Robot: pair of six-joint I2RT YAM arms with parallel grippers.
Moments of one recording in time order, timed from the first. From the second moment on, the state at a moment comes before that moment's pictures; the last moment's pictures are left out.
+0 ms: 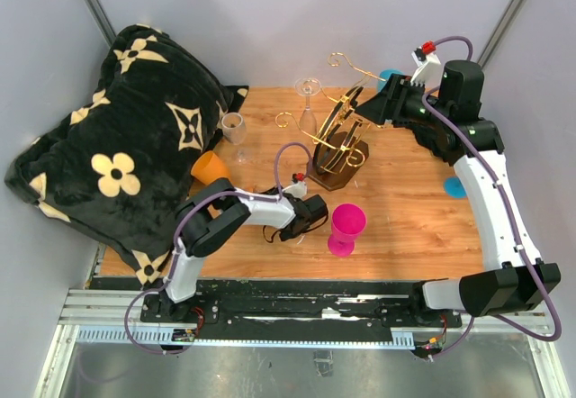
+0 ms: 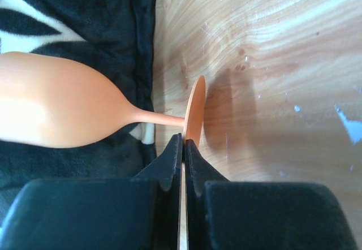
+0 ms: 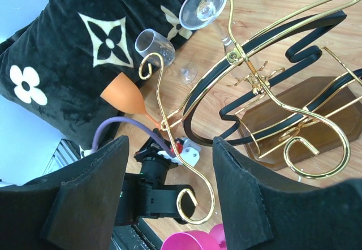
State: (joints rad) left arm -0.98 2.00 1.11 -0.61 -1.24 -0.28; right arm 0.13 1.33 1.53 -0.53 -0.64 0.37
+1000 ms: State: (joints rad) left arm -1.00 2.12 1.13 -0.59 -1.29 -0.39; right arm 0.11 1.33 1.53 -0.53 -0.66 0.37
